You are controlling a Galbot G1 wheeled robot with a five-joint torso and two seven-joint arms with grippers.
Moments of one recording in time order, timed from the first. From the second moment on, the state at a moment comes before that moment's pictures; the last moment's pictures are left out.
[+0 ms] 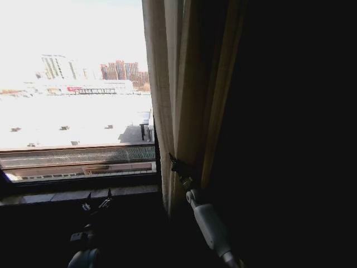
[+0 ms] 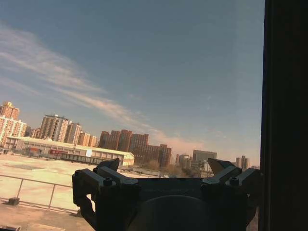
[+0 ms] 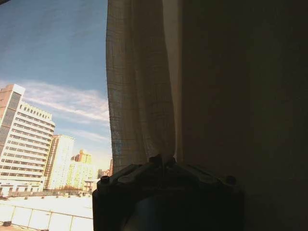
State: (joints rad) left arm 1.36 -1.45 -0.82 -1.67 -0.37 -0.39 0.17; right arm -0.67 1.52 0.20 1.21 0.21 0.41 -0.22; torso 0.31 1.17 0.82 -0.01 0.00
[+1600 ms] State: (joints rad) left arm 1.36 -1.45 -0.82 -1.67 -0.37 -0.39 0.17; right arm -0.47 1.50 0.31 0.90 0.07 0.41 0.00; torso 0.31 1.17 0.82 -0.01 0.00
